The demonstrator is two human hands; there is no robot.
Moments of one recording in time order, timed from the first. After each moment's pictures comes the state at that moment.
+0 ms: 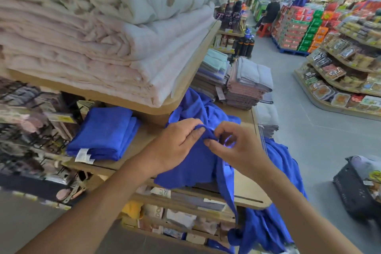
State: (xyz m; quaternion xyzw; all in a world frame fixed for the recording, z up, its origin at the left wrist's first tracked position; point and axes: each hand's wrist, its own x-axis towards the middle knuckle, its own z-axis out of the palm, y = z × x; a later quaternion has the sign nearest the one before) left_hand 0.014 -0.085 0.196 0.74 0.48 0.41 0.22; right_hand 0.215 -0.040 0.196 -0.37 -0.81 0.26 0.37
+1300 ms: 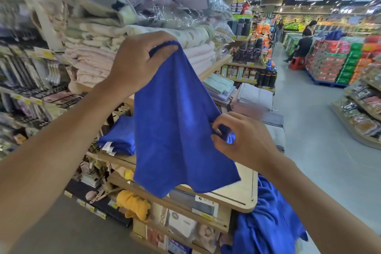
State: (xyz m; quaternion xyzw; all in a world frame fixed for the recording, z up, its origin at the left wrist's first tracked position) left_hand 0.045 -0.148 0.394 0.69 0.51 0.45 -0.24; right_hand 0.323 -0.085 0.276 -0.24 -0.91 0.00 0.35
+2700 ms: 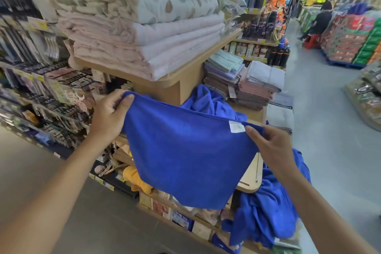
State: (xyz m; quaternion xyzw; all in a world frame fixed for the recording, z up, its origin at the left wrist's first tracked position) left_hand -0.012 -0.198 0.211 0.55 0.62 0.56 -0.03; right_hand 0.358 -0.050 0.181 -0.40 -0.71 0.36 0.46
